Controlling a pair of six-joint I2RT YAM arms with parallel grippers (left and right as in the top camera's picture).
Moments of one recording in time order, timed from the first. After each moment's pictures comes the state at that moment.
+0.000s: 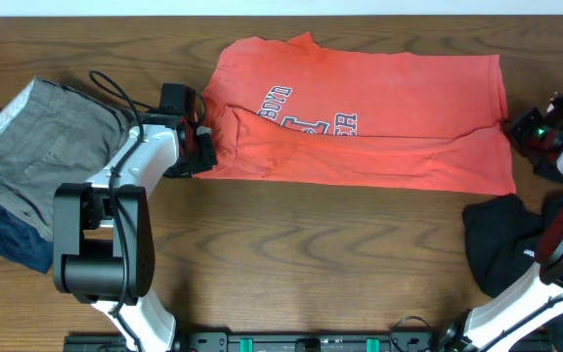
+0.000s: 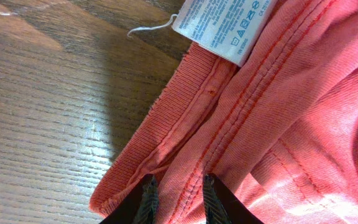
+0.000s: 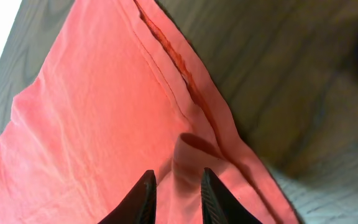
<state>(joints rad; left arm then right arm) -0.07 1.88 1.17 -0.66 0.04 -0.33 -0.51 1.99 1.24 -0.25 -0.43 0.45</state>
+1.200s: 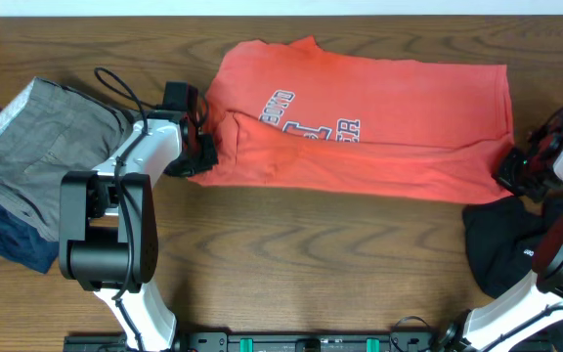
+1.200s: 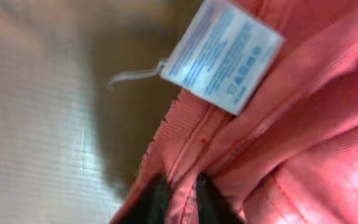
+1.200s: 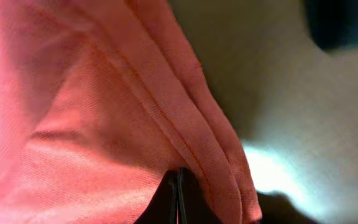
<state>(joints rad) -0.07 1.95 1.22 -0.74 0.04 -0.35 -0.50 1.93 1.18 -0.69 -0.08 0.19</state>
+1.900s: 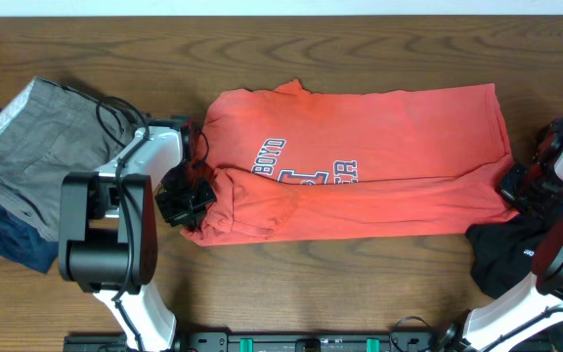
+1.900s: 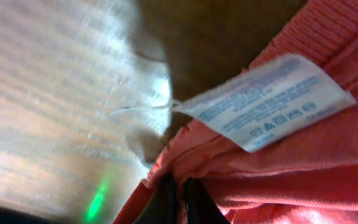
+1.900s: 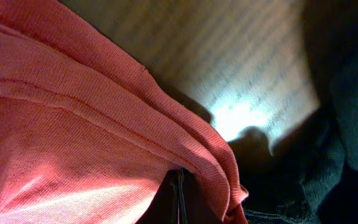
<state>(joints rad) -0.07 1.92 1.14 -1.13 0.07 -0.56 -0.50 1.92 1.18 -0.83 0.08 0.31</state>
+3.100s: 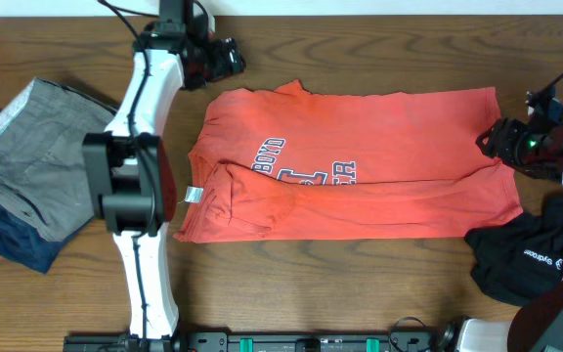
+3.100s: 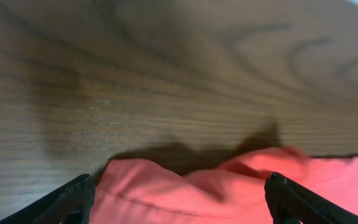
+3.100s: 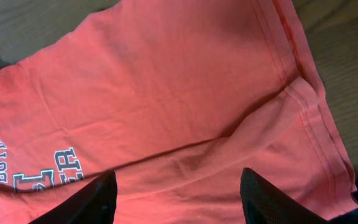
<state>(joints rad) -0.07 2.34 1.99 -0.73 0.37 -0.32 -0.38 1.54 1.26 -0.90 -0.32 0.09</state>
